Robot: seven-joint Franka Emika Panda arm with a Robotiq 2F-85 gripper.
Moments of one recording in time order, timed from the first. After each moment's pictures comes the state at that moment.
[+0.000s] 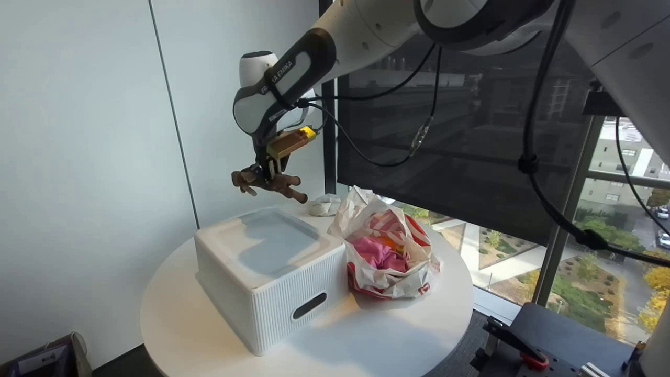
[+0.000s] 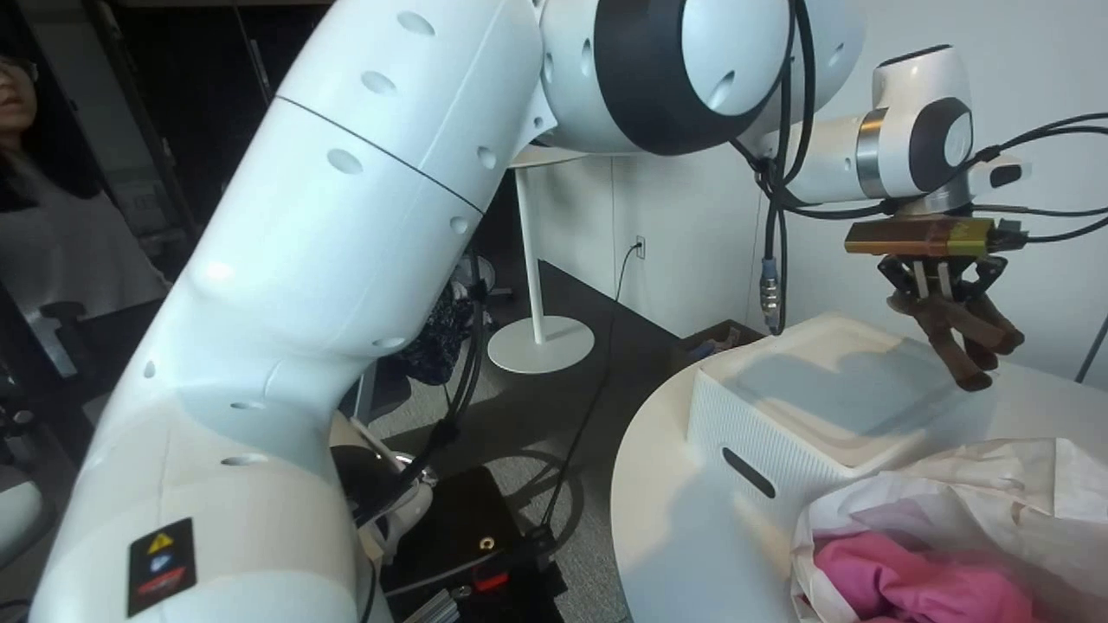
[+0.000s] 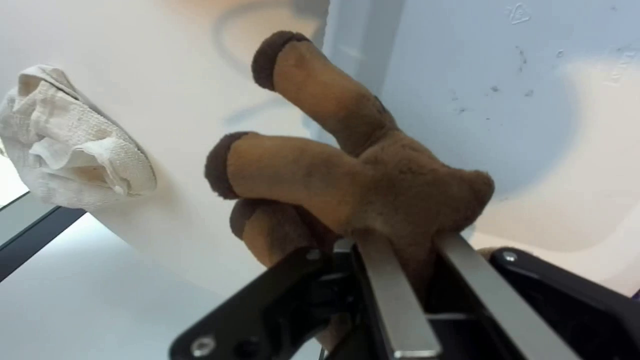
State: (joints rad) arm 0.18 0.69 -0.07 -1.36 -0.24 2.33 0.03
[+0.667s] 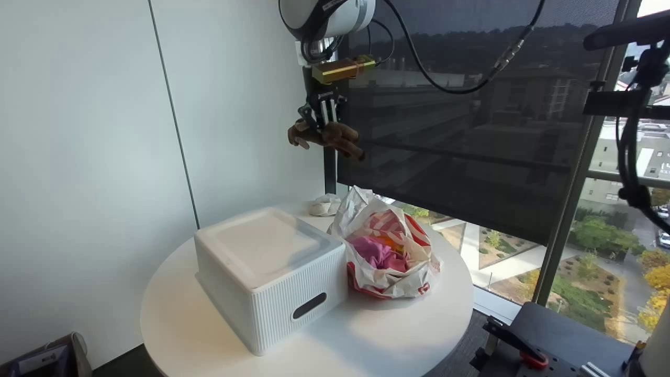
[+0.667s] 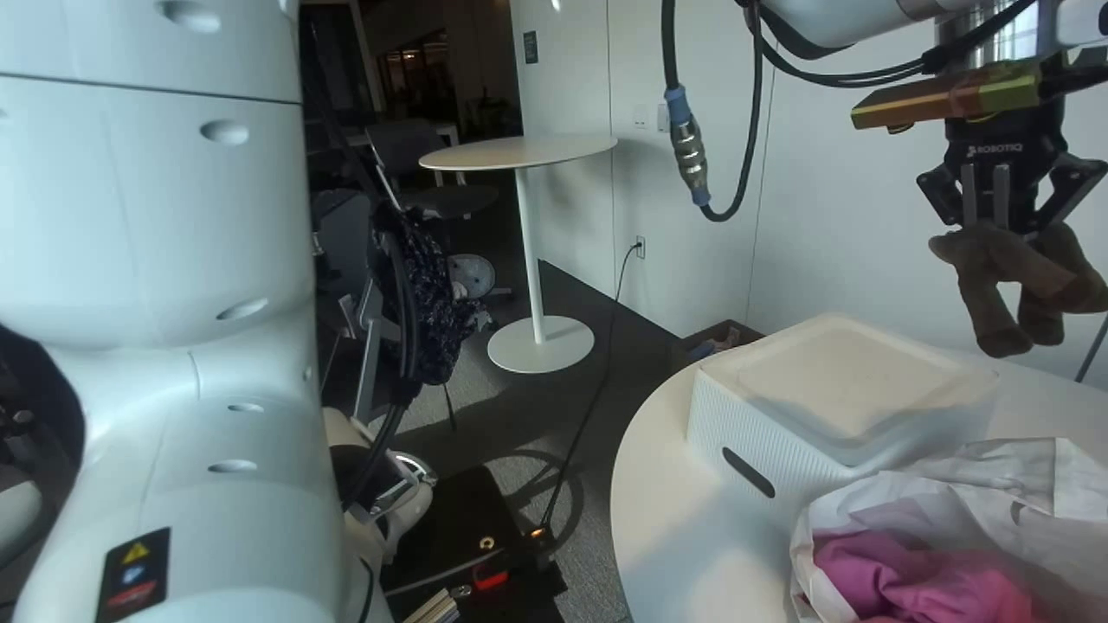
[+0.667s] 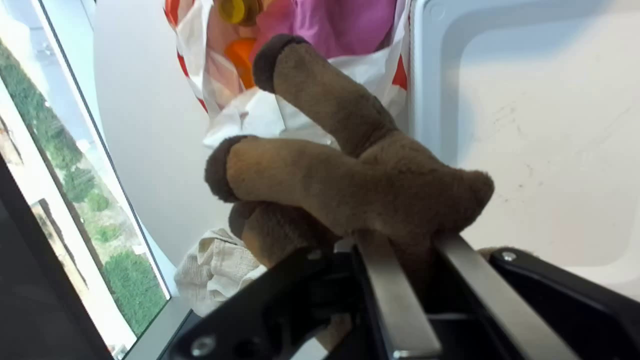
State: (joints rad) arm 0.10 0.19 -0.08 -1.69 -0.23 2.00 0.19
